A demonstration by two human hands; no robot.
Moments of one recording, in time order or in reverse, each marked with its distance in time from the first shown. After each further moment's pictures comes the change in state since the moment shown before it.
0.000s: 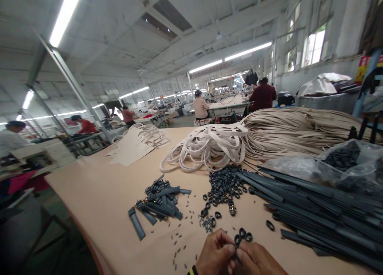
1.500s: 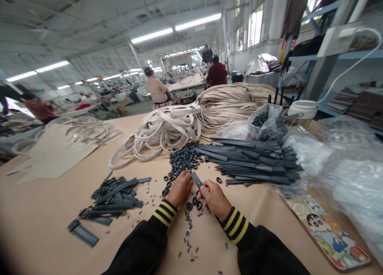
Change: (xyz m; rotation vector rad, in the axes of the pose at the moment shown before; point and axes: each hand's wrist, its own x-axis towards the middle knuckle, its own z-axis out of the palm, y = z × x) left_hand 0.077 0.056 0.011 1.602 -0.063 0.442; right_hand 0.014 0.016 -0.014 0.438 0.443 0.128
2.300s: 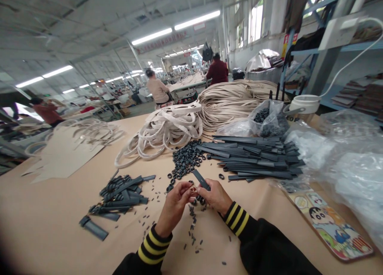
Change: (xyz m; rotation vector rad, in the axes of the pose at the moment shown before) left_hand -0.060 0.040 -0.031 -0.927 0.018 -0.233; right_hand -0.003 -0.005 0.001 -0.129 -0.064 -0.048
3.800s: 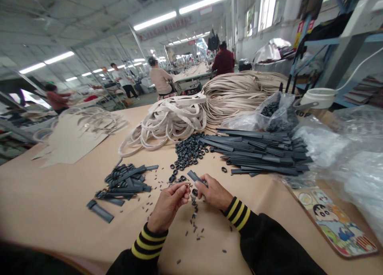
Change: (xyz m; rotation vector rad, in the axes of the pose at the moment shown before) left_hand -0.024 0.006 -0.013 -0.542 0.088 -0.310; right_hand -0.006 0.006 0.009 0.018 -0.152 0.015
